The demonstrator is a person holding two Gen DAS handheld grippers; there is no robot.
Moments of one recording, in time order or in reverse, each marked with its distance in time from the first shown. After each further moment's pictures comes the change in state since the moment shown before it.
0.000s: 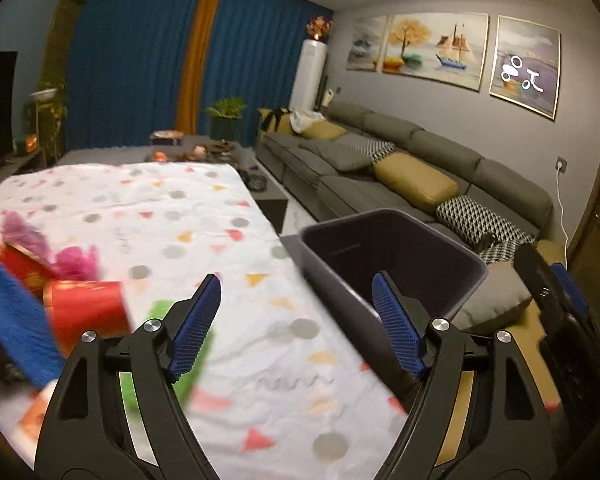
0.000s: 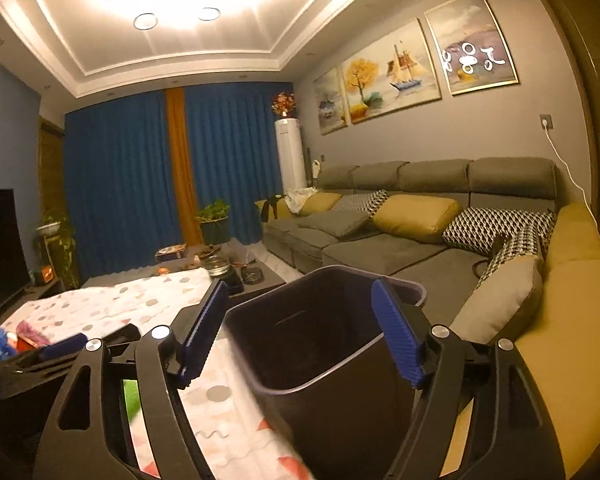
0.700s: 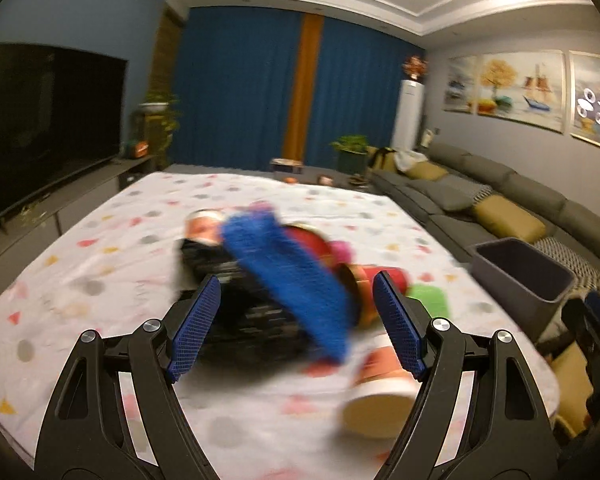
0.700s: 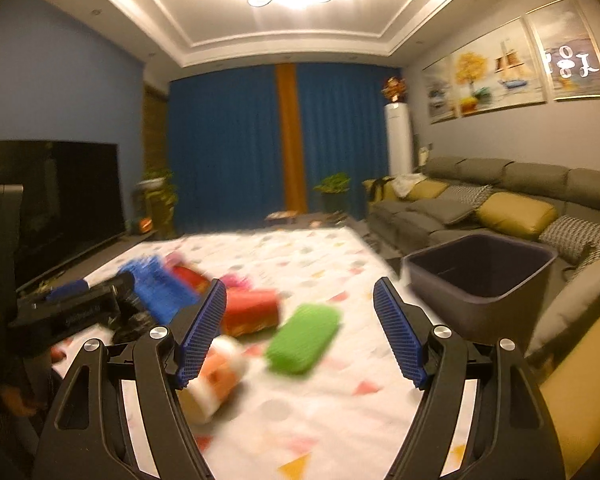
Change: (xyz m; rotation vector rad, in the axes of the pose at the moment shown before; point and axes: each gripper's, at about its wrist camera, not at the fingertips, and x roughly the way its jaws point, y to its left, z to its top) left arm -0.157 0.207 -0.049 -0.106 -0.136 0.353; right arm -0.085 0.154 -0.057 -0.129 0.093 0.367
